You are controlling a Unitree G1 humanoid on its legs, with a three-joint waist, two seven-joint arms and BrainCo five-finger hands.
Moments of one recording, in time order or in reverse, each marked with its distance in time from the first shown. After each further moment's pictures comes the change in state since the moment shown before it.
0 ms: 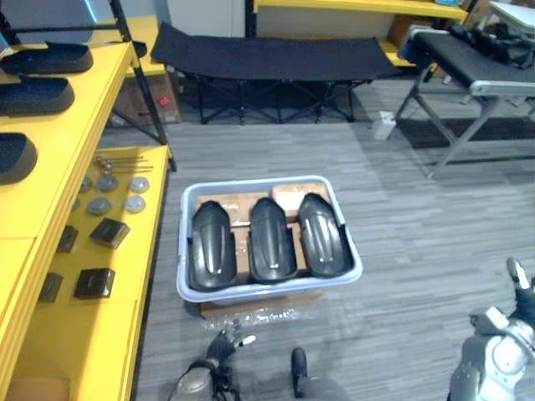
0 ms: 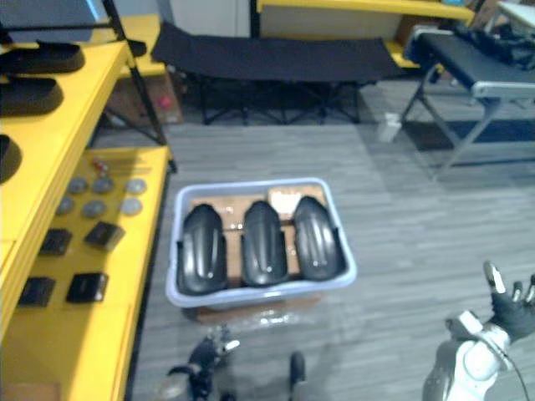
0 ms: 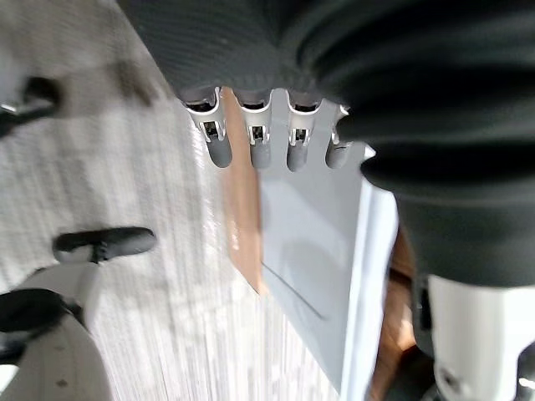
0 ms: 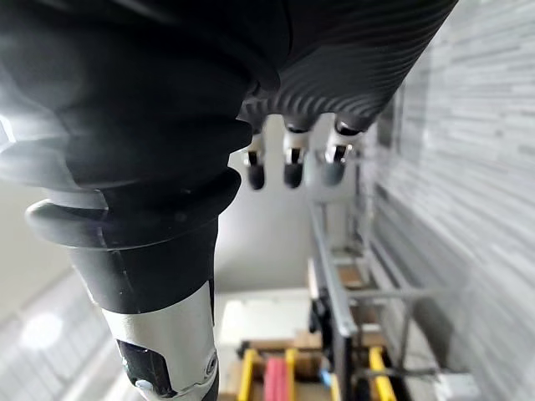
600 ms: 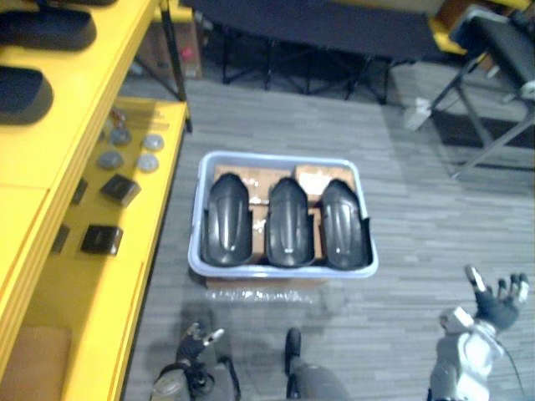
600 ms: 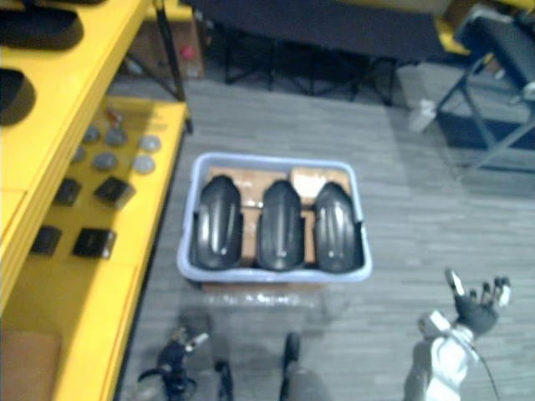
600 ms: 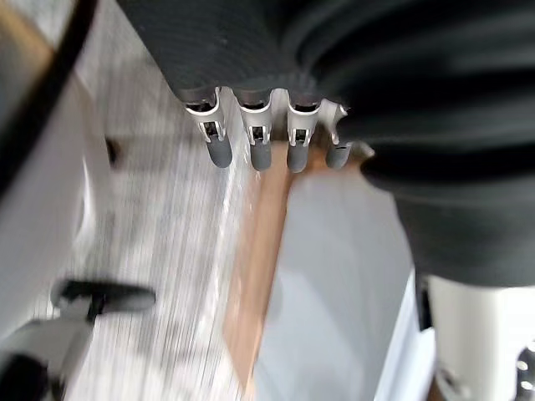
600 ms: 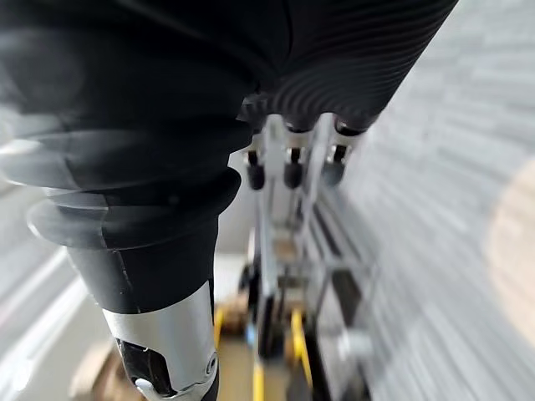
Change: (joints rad) left arm 0.055 0.008 0.307 -0.002 -0.019 0.035 0.098; right arm -0.088 -0.004 0.157 0.120 -0.101 0.009 -0.023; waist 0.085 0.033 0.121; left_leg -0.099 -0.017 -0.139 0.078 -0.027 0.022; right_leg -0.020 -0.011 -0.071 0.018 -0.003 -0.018
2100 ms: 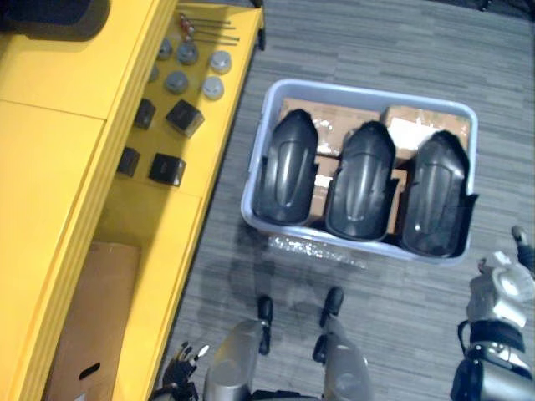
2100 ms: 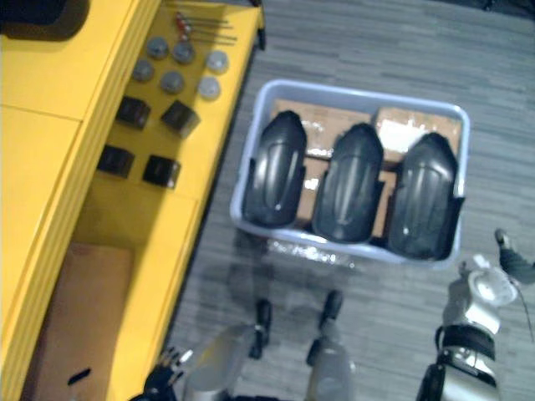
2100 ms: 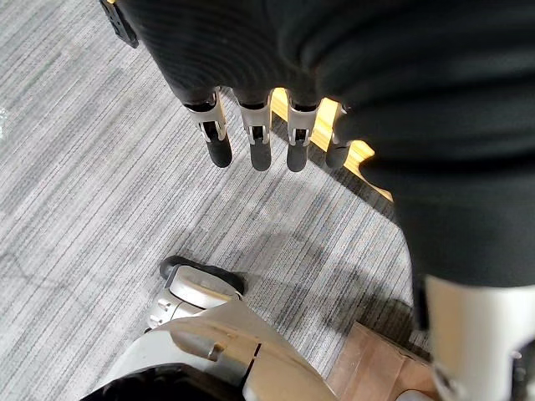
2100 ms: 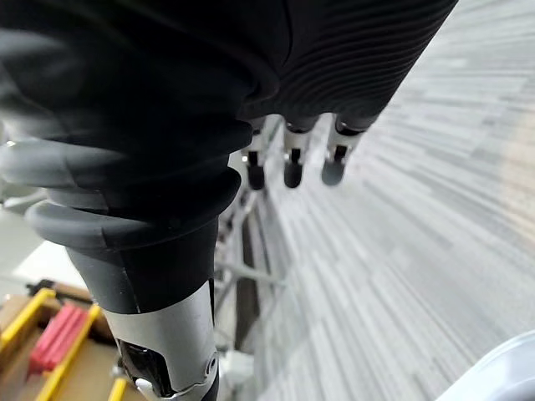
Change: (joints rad) left arm 0.046 -0.006 -0.015 0.030 -0.092 -0.034 -0.055; right arm -0.419 -0.360 -0.128 0.551 0.105 0.152 -0.237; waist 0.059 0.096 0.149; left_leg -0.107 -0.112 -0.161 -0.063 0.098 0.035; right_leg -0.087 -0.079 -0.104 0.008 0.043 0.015
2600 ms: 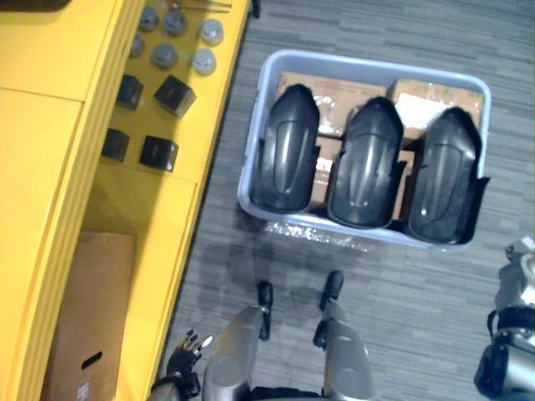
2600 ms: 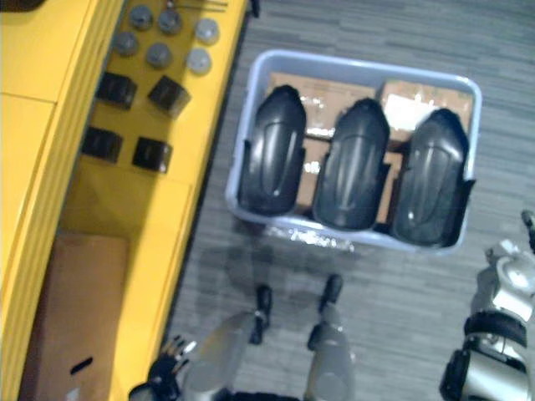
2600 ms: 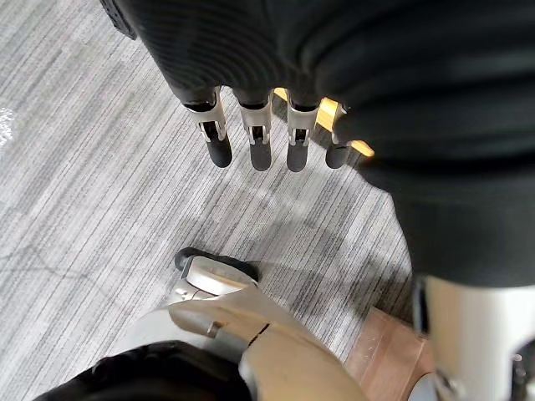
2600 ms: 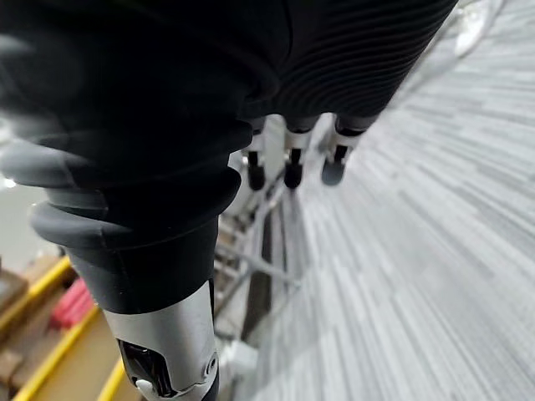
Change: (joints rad) left arm -0.035 0.011 -0.060 -0.022 -0.001 -0.005 -0.029; right arm -0.094 -0.165 0.028 0.124 -0.047 0.007 0.052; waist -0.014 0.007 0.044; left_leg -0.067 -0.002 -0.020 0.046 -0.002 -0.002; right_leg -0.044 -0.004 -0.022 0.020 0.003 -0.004
